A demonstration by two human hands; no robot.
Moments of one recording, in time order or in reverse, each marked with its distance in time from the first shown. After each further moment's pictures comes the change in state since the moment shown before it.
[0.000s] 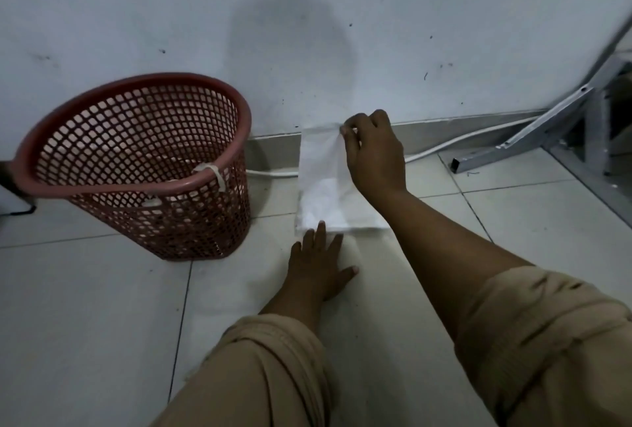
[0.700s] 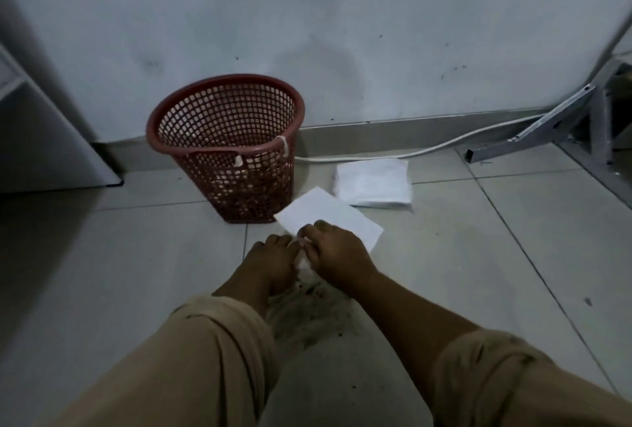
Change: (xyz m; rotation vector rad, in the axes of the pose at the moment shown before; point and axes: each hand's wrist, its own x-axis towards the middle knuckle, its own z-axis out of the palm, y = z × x) left_hand -0.158 -0.090 -0.043 0.181 -0.108 -0.019; right_hand -0.194 -0.098 -0.004 0.064 -0.543 -0.280
